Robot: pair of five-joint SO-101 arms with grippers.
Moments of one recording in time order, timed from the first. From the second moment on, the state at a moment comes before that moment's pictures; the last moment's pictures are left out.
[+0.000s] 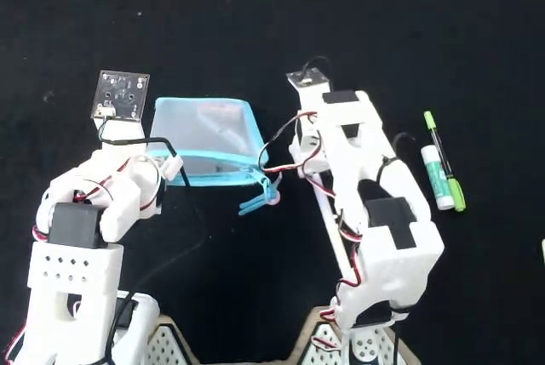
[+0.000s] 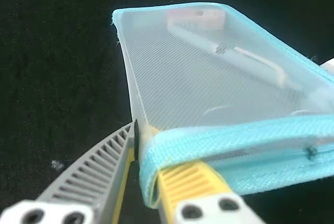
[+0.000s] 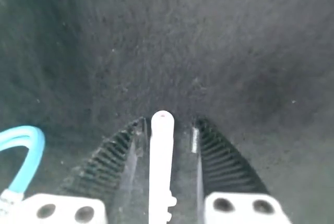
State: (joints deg) left arm 1.1 -57.7 42.4 71.6 -1.5; right arm -7.6 17.4 15.5 68.7 9.9
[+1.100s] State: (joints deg) left arm 1.1 -58.2 43.2 71.6 -1.5; right arm -12.0 -17.6 18.0 80.0 9.9
